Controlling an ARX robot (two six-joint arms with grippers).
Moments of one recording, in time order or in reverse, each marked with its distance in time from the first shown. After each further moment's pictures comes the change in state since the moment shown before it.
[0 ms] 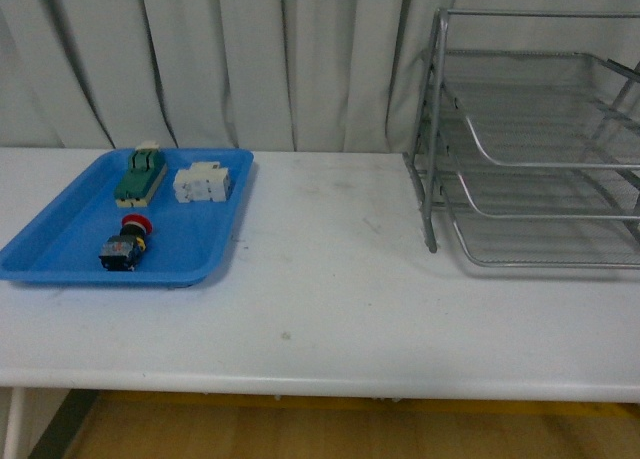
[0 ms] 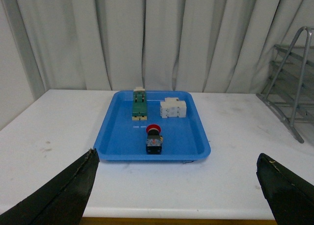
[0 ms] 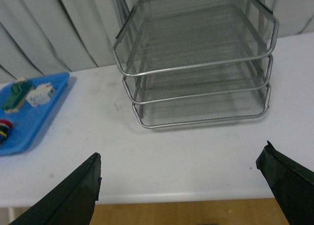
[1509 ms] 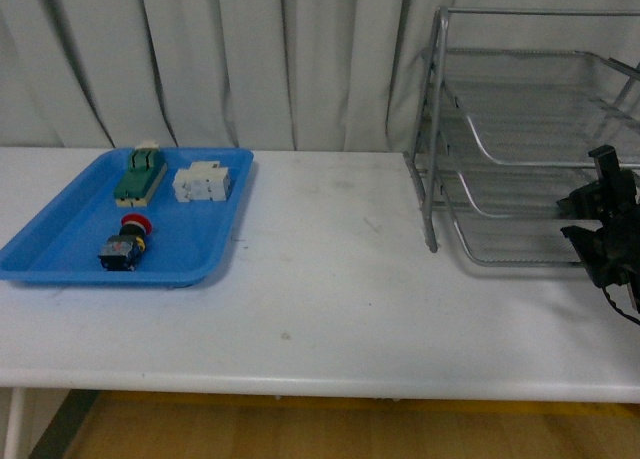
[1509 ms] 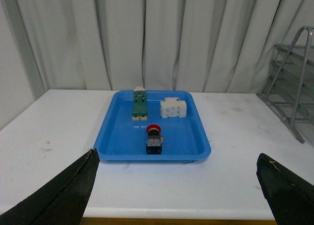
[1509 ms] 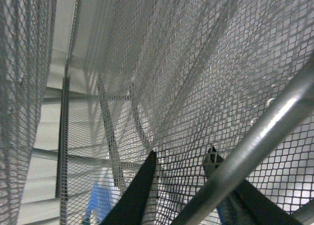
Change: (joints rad) left arm 0.000 0.000 0.000 0.000 0.000 0.000; right arm 0.027 1.533 0.841 0.572 0.064 1.051
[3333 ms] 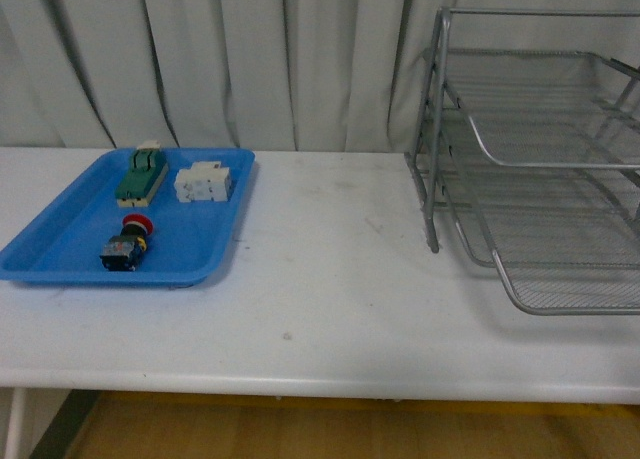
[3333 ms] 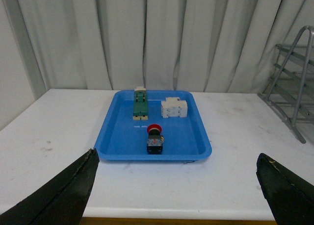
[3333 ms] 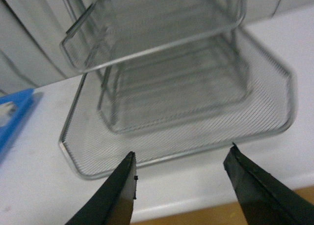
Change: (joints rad) left arm 0.000 0.000 0.000 -0.001 -0.001 0.000; right arm -0.029 -0.742 -0.931 0.325 0.037 -0.872
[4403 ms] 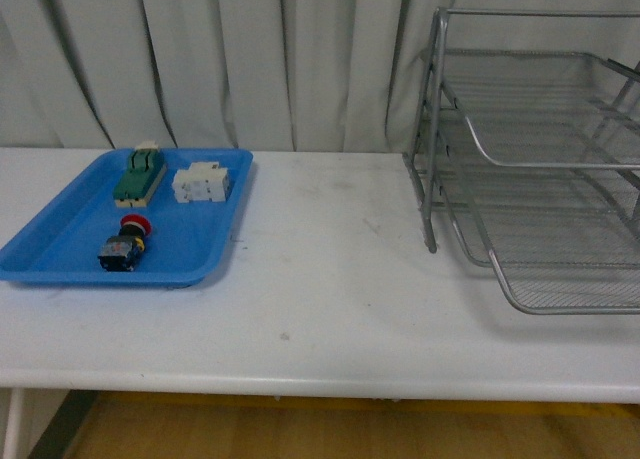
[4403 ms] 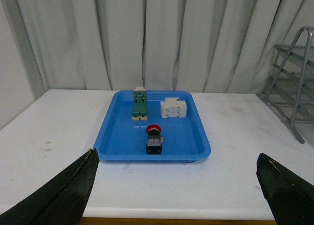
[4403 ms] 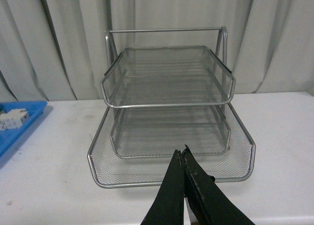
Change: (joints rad) left arm 0.000 0.000 0.000 0.001 0.001 0.000; right arm 0.071 -1.099 -0.066 -0.837 0.074 -0.283
